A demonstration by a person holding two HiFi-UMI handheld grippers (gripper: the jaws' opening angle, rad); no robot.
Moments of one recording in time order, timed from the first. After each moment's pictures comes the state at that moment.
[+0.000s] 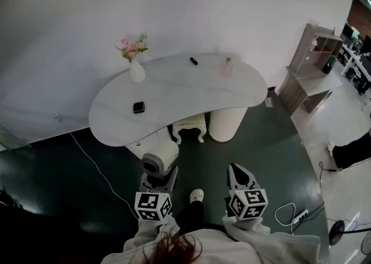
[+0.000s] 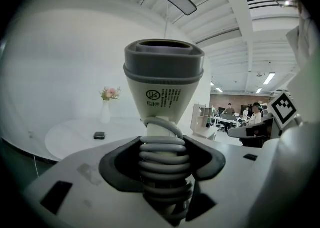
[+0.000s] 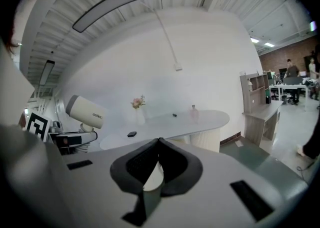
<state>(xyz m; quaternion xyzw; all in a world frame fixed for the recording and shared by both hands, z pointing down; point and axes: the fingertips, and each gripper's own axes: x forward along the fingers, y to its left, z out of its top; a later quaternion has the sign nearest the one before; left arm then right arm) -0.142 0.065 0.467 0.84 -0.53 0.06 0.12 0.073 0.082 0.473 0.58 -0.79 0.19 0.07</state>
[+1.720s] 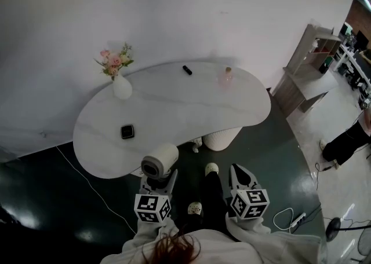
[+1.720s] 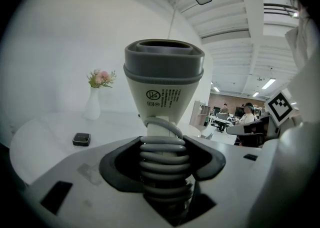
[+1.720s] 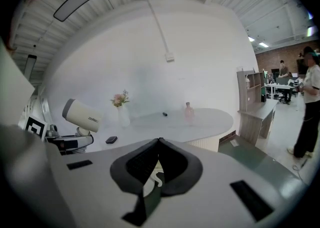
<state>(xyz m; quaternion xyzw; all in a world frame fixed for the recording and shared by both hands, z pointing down) -0.141 -0.095 0.505 0.85 -0.49 0.07 0.16 0.082 -0.069 0.496 0.62 -0.75 0.21 0.09</state>
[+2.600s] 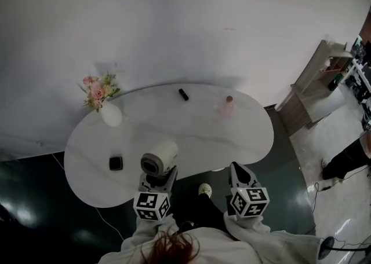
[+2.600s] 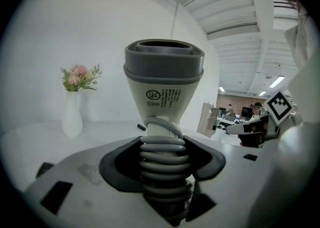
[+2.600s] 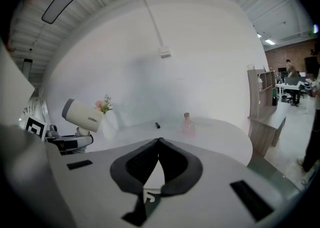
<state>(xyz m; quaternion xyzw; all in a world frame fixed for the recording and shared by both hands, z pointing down) -0.083 -0.272 0.490 0.84 -0.51 0.07 0.15 0.143 -0.256 0.482 0.60 -0.77 0.21 0.09</state>
